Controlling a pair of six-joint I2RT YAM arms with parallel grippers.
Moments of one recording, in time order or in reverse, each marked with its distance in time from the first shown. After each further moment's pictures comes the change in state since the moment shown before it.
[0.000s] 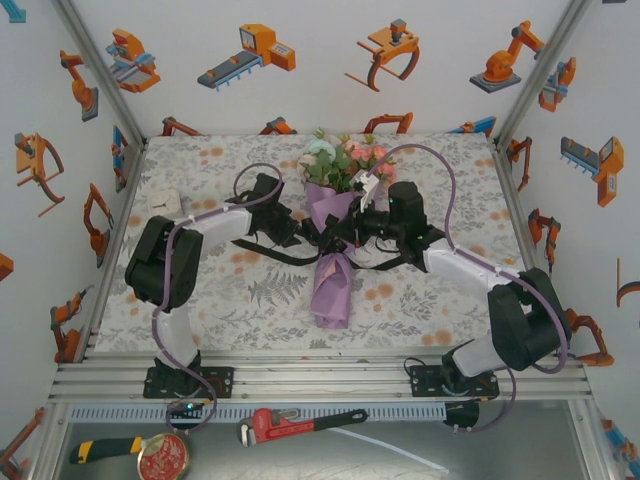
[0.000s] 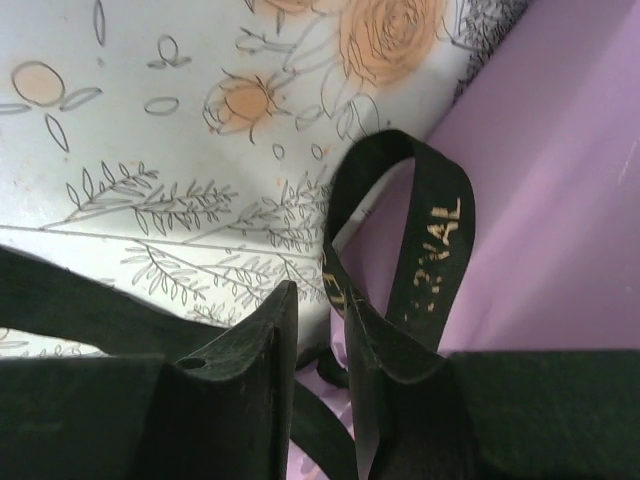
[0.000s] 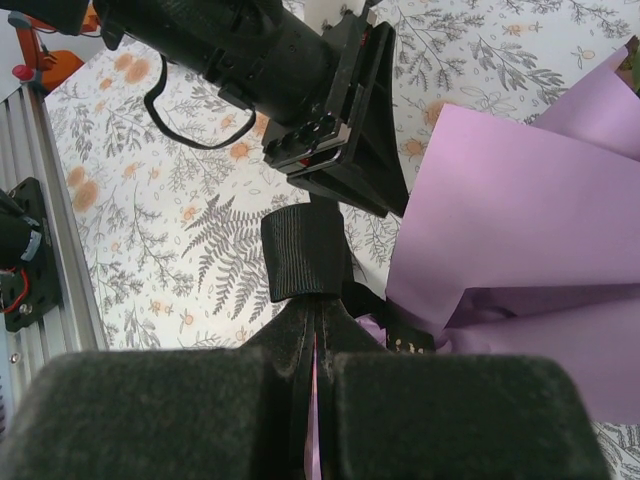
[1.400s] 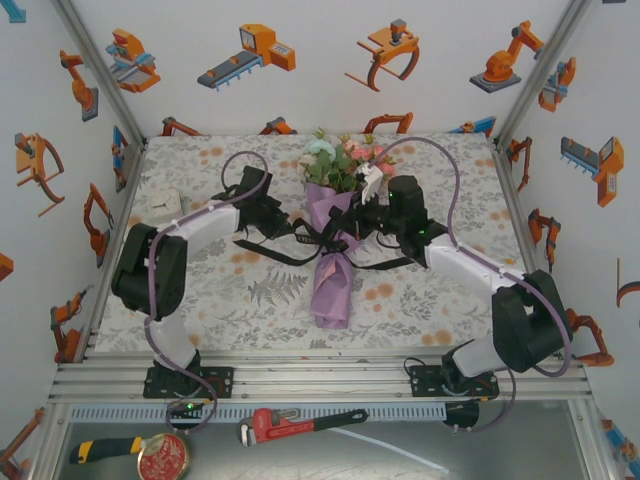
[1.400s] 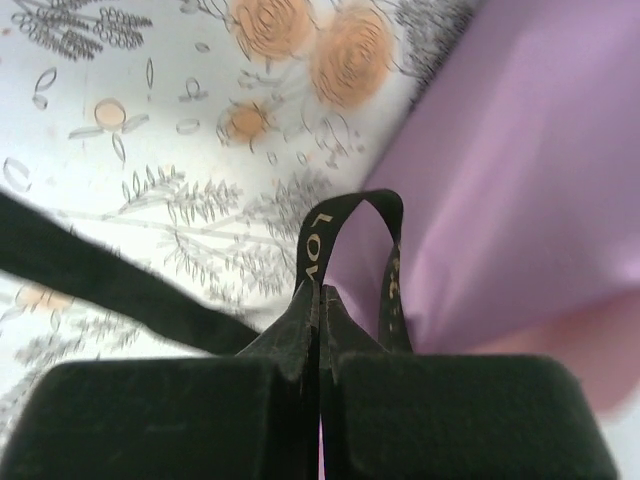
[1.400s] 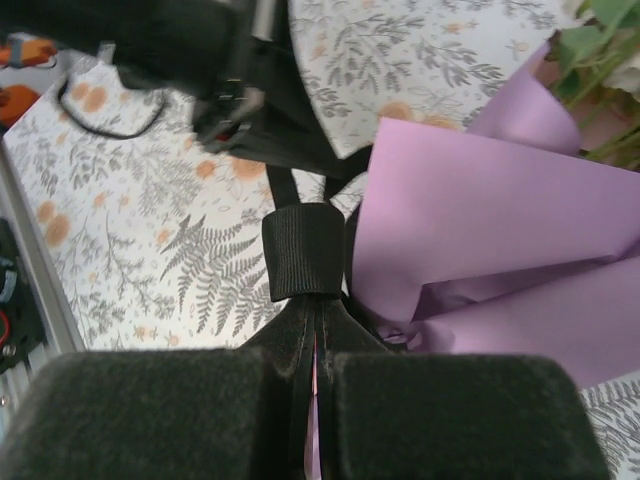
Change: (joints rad) left arm 0.043 -0.134 -0.010 -0.063 -0.021 0.098; right arm 0.000 -0.002 0.080 -0.109 0.141 0.047
